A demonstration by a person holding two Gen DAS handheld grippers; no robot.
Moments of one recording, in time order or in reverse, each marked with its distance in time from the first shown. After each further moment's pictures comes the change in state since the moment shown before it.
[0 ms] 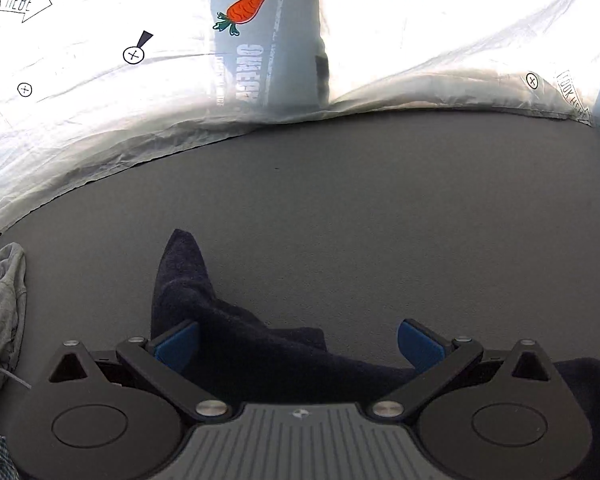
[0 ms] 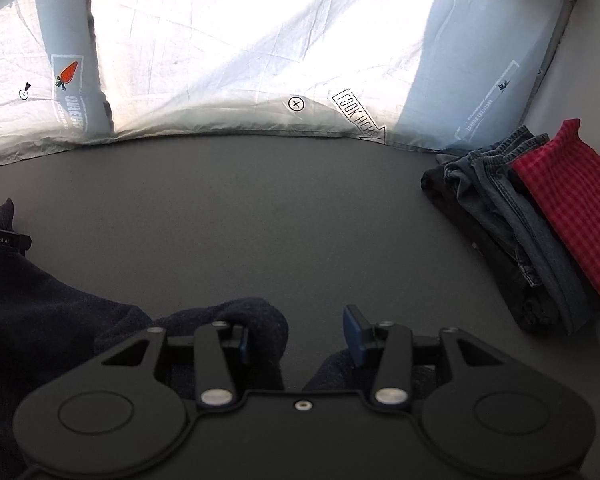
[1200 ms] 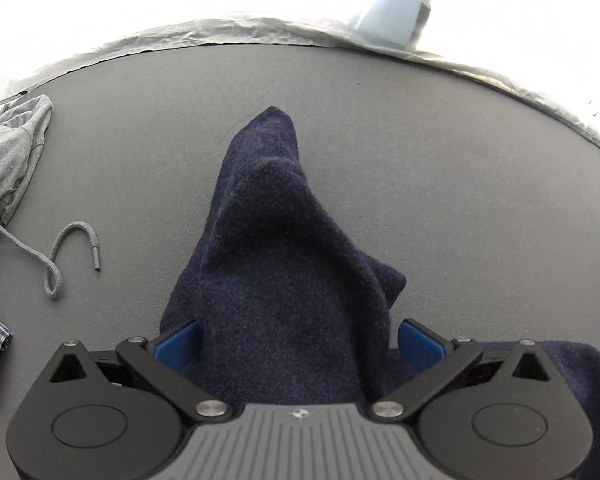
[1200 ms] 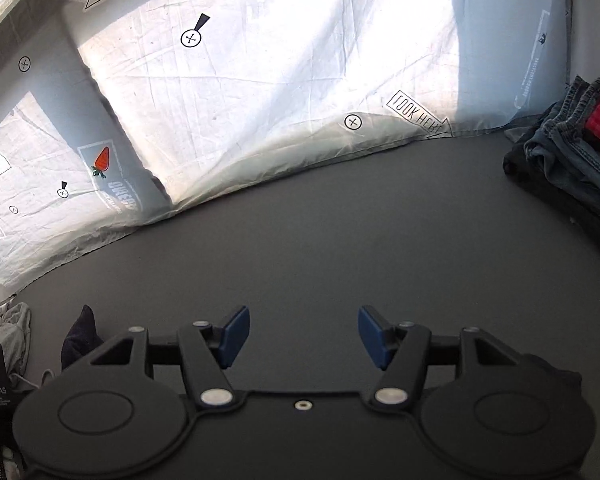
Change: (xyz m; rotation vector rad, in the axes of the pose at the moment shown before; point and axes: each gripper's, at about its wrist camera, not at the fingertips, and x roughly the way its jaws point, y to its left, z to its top) left arm -0.004 0.061 -0.054 -0.297 0.126 -0.061; right arm 0.048 0.030 0.030 0.256 -0.015 0.284
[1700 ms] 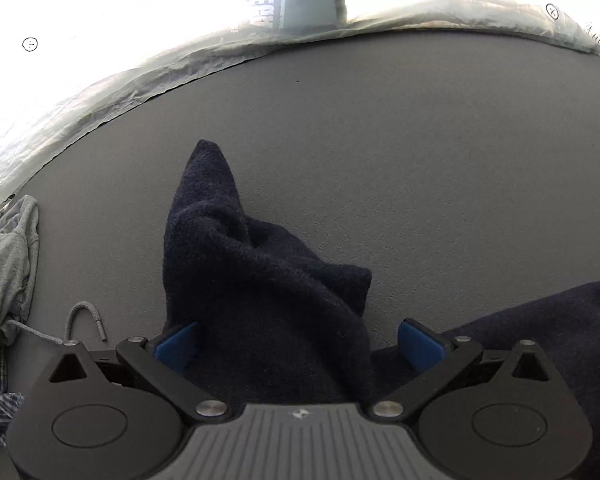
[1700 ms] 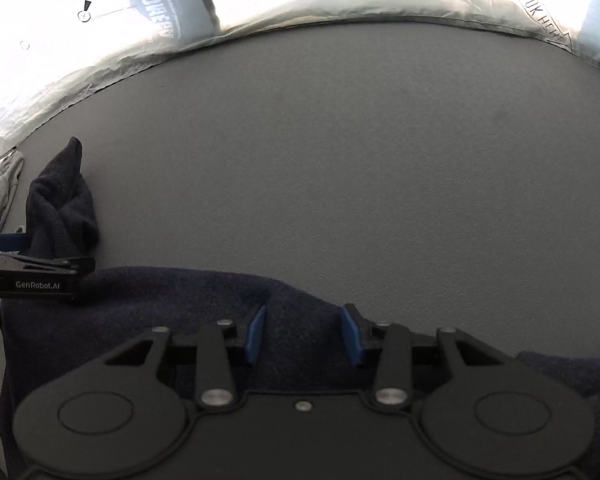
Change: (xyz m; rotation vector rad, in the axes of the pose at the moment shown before) left arm 0.022 -0.046 -0.018 0.330 -0.014 0.192; right arm 0.104 0.049 -0.073 -0.231 0.287 0.060
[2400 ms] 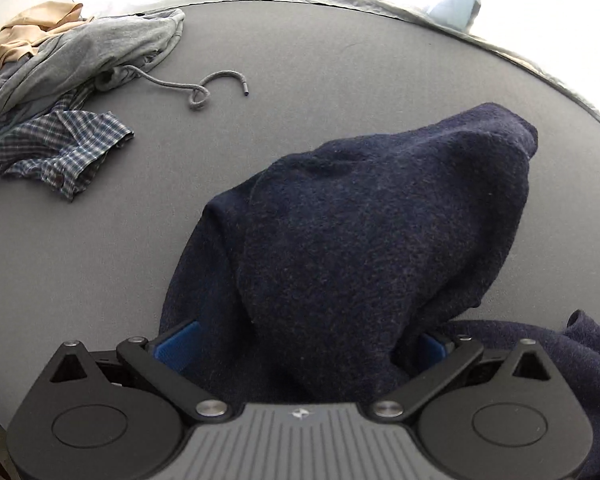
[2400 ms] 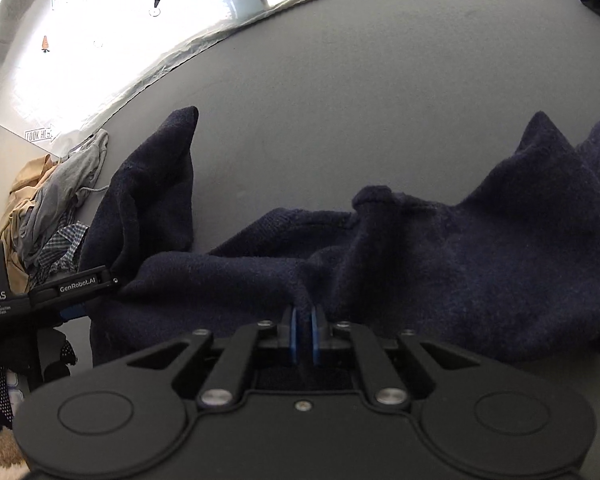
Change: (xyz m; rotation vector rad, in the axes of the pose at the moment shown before) left arm -0.088 0.057 -0.188 -0.474 0.042 -0.075; right arm -0.102 0.017 -0.151 0.167 0.030 0.211
